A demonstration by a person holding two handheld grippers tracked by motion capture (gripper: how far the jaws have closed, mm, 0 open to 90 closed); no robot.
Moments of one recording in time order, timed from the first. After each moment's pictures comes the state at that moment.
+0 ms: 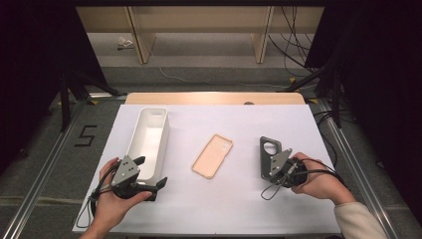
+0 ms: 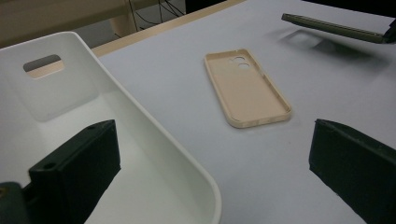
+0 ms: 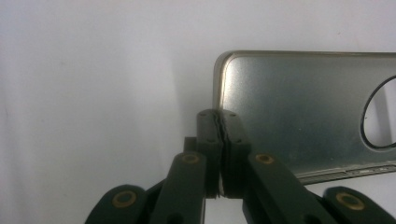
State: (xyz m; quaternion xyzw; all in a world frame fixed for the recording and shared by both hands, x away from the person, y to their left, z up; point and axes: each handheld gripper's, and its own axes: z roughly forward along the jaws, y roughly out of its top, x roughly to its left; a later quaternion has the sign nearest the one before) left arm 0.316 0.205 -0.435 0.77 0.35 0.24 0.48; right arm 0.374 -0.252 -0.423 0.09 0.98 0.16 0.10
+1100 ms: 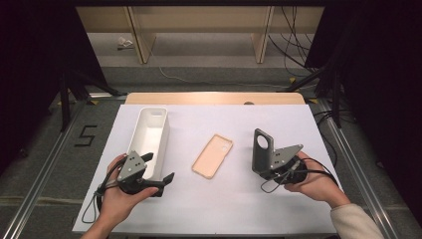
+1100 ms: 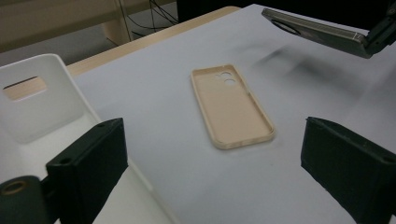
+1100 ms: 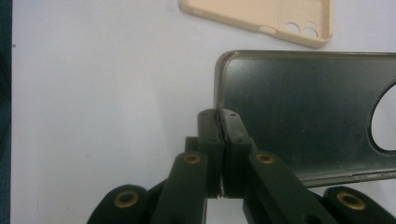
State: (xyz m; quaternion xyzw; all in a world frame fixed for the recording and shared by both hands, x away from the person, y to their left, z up) left arm 0.323 0.179 -0.414 0.77 0.34 0.22 0.49; right arm 0.371 -0.249 -0.415 0.12 0.94 0.30 0.10
